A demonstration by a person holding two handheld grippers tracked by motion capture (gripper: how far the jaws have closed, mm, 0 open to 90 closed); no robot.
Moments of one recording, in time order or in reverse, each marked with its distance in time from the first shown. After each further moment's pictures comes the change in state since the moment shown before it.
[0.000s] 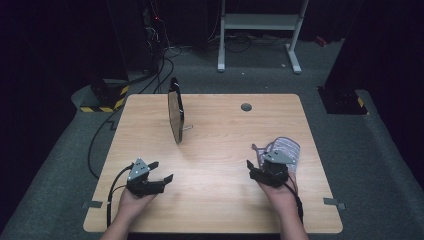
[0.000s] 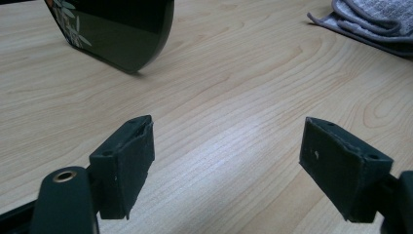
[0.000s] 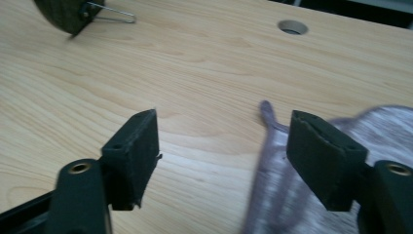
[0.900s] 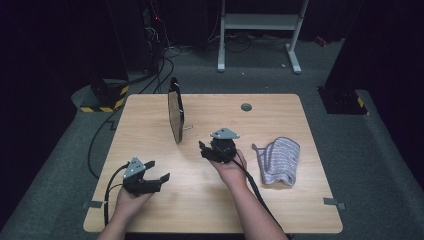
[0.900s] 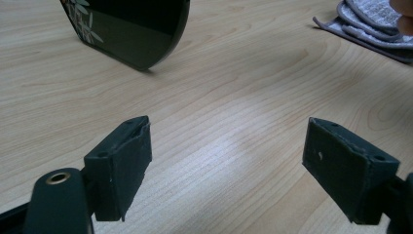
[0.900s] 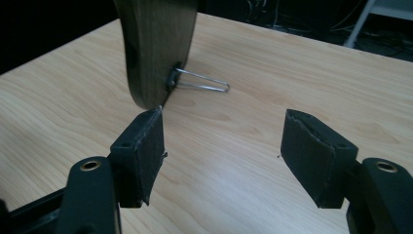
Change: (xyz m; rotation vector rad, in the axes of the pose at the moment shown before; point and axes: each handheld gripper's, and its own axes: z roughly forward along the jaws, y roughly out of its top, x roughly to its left) left arm 0.009 -0.001 -0.005 0.004 -0.007 -0.035; right arm 0.095 0.080 0.096 -0.046 0.151 -0.015
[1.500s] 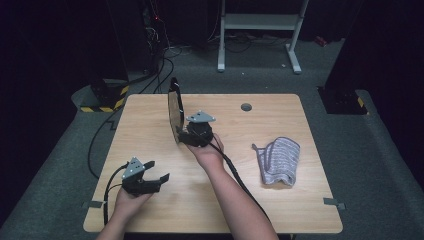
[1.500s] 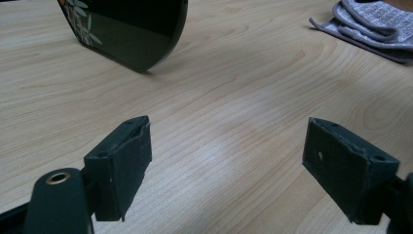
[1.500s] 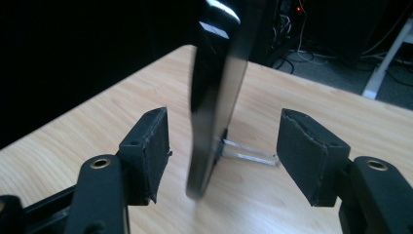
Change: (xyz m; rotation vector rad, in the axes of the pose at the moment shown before) left arm 0.001 0.000 -0.003 -0.008 -0.007 0.004; right arm 0.038 0.058 0.042 -0.073 0.079 -0.019
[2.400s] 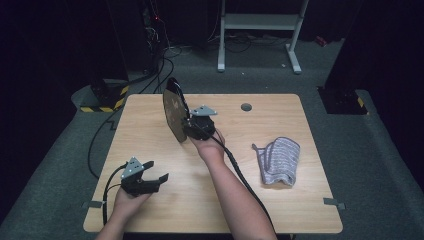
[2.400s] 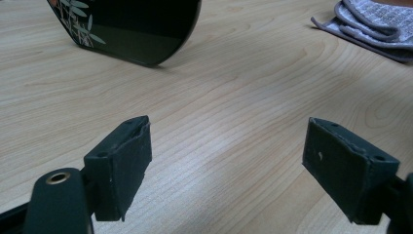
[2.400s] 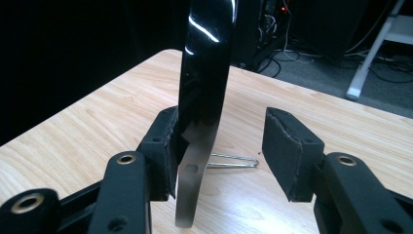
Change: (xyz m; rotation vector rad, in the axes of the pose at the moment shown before) left arm 0.002 -0.001 -0.002 0.002 0.000 -0.006; right arm -0.021 0.004 0.012 -0.001 -0.051 0.023
